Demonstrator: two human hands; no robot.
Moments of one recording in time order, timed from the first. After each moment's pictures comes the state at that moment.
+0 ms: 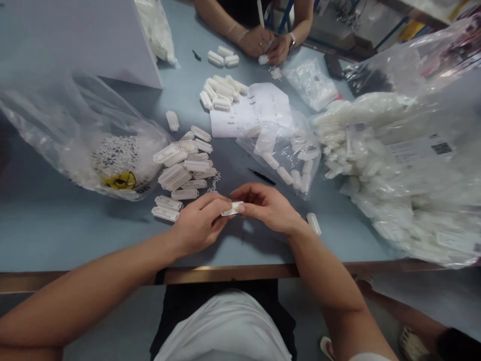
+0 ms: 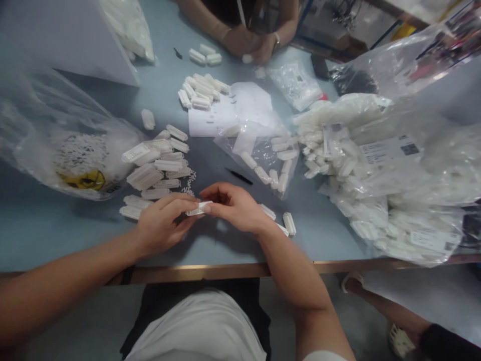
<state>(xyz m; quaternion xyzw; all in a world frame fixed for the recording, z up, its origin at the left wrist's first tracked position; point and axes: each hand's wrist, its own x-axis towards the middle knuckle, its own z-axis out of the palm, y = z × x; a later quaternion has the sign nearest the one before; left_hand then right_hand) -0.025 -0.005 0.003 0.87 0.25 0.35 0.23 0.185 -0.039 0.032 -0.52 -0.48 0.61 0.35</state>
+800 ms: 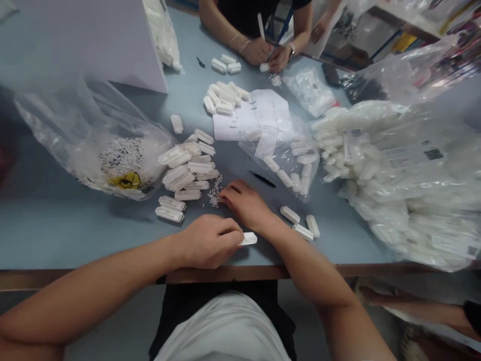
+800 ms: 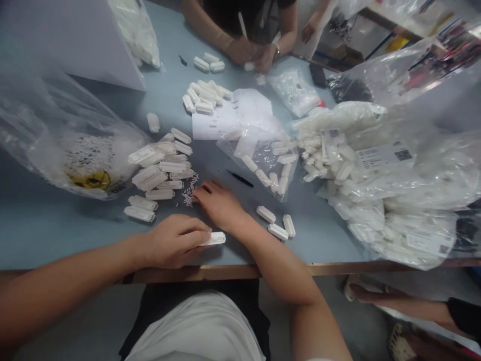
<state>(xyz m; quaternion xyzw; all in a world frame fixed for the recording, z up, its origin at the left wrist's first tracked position) -0.027 -0.016 0.005 0.94 0.07 0.25 0.21 0.155 -0.019 -0.009 -0.54 -0.81 0.14 0.17</state>
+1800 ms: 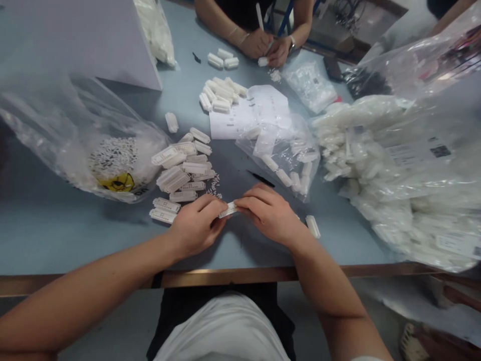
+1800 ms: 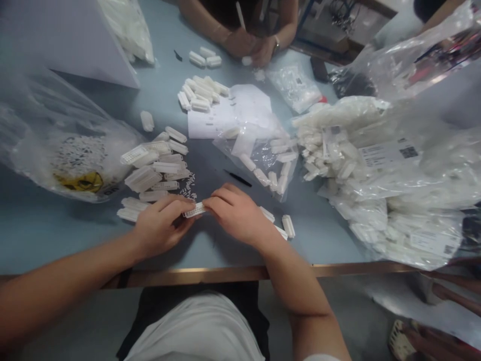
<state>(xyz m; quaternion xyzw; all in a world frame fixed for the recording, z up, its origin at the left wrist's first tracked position) -0.027 -0.004 0.000 0.89 0.28 0.33 0.16 0.190 -0.046 0.033 -0.46 -0.84 0.09 0.28</state>
